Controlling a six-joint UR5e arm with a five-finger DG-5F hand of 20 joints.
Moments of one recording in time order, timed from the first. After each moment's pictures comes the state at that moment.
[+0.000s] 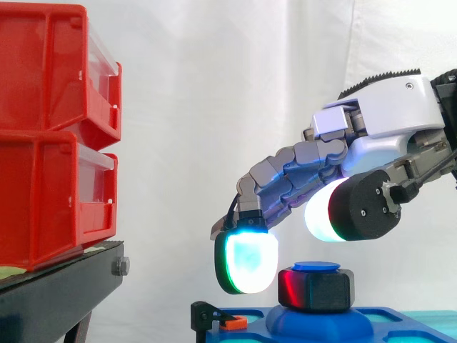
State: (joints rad) arm 0.06 -2.24 -1.09 -3.12 -1.60 -1.36
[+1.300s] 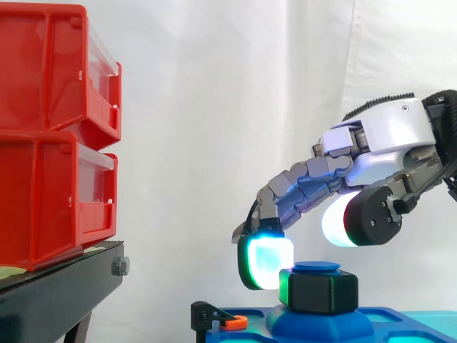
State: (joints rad) arm -0.04 -2.24 -1.09 -3.14 -1.72 -1.40
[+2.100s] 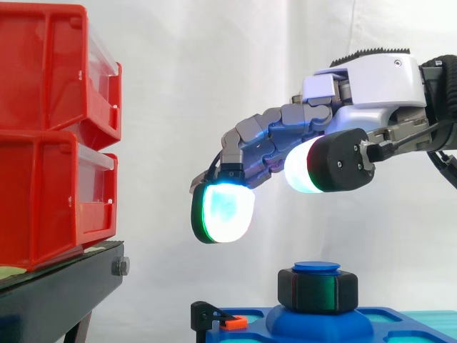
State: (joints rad) arm 0.03 -2.24 -1.08 -3.01 -1.68 -1.39
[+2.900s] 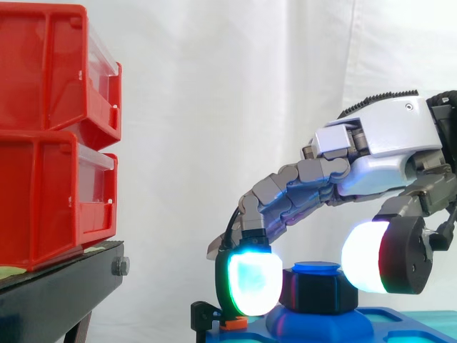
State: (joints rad) arm 0.02 -2.27 -1.08 -3.09 -1.75 -1.36
